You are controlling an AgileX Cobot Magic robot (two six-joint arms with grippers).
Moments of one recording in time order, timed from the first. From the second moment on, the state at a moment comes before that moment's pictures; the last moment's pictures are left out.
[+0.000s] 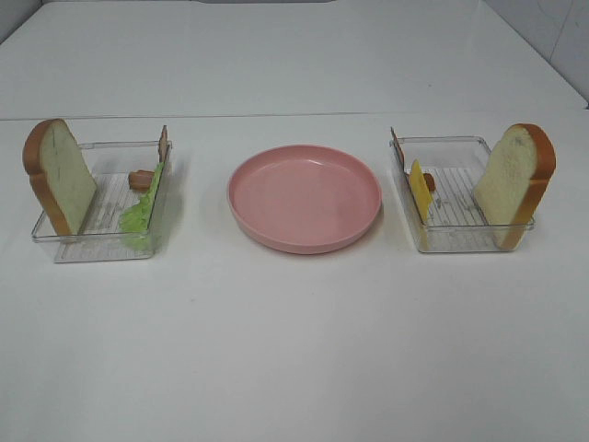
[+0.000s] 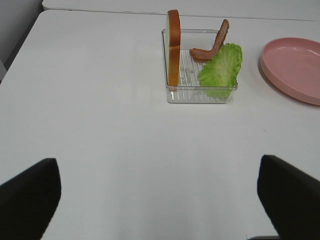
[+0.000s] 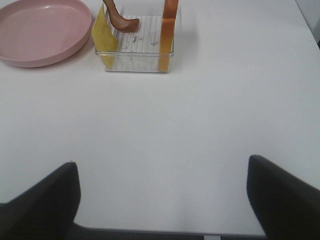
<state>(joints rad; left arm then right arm) 0.04 0.00 -0.52 -0.04 1.08 -0.05 0.07 0.00 -0.46 0.02 1.11 -0.02</state>
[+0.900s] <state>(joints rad) 0.04 0.00 -0.52 -0.04 1.08 -0.05 0.07 0.00 -0.46 0.02 1.11 -0.02</state>
